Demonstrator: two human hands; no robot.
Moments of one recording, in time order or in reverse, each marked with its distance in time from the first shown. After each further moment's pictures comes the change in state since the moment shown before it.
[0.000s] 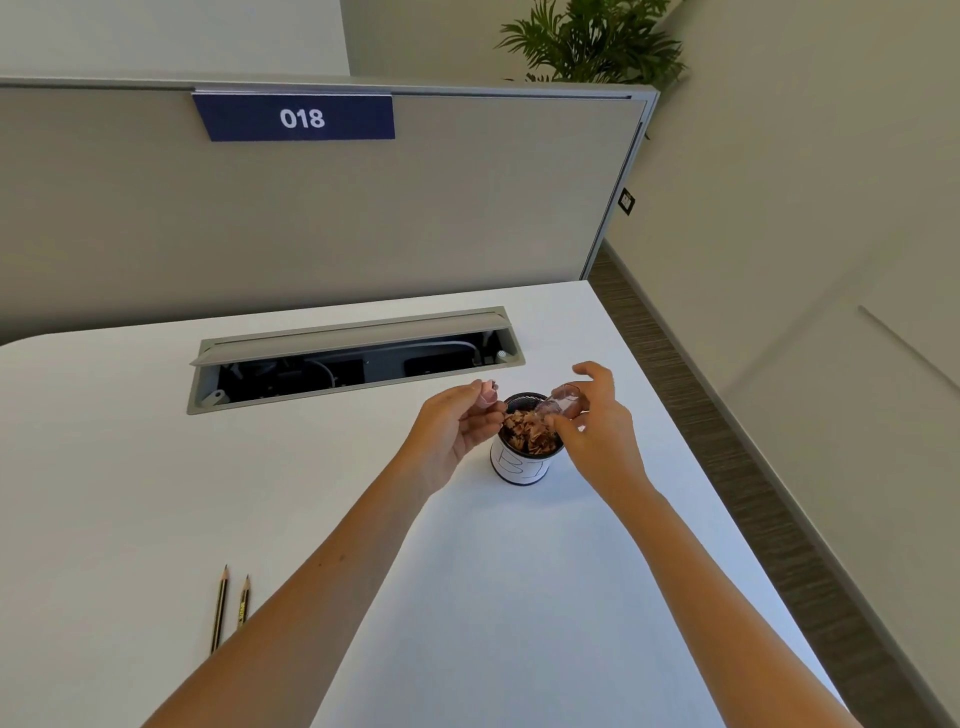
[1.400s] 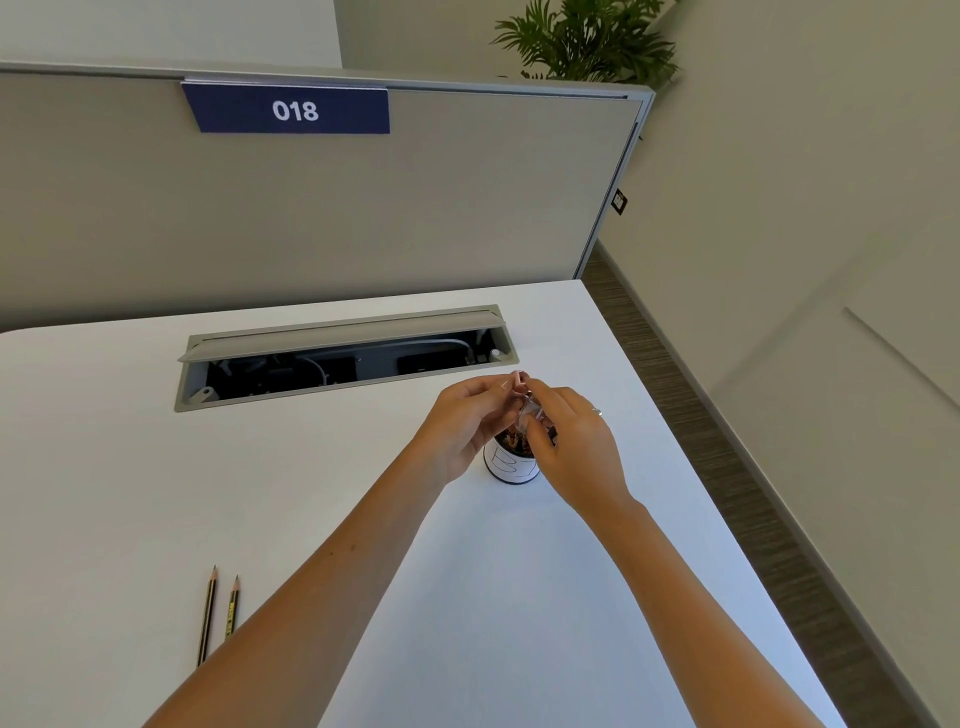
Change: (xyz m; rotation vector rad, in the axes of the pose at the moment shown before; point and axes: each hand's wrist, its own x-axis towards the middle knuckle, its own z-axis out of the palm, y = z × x) left_hand -0.004 0.004 0.022 0.001 -0.123 0.018; right_hand -0.015 -0.009 0.015 -0.343 0.066 -0.351
